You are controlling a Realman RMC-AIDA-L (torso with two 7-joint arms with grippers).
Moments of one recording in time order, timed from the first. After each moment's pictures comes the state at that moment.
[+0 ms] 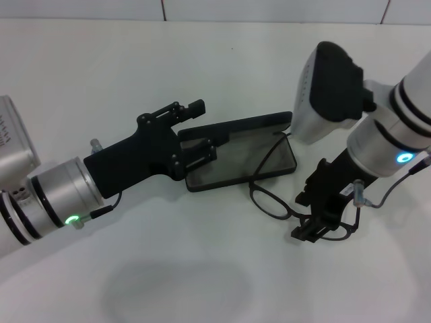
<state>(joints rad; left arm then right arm) -0.41 -2.10 1.31 0.36 1.07 1.40 -0.84 0.72 2.03 -1.68 -1.24 -2.35 -1.53 2.32</state>
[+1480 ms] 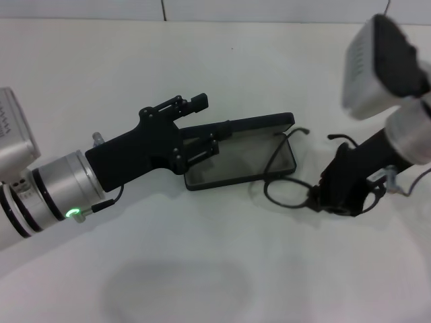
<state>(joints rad) -0.43 -2.09 1.32 0.35 1.06 1.41 -0.86 0.61 2.02 -1.50 -1.37 -2.31 -1.61 2.21</state>
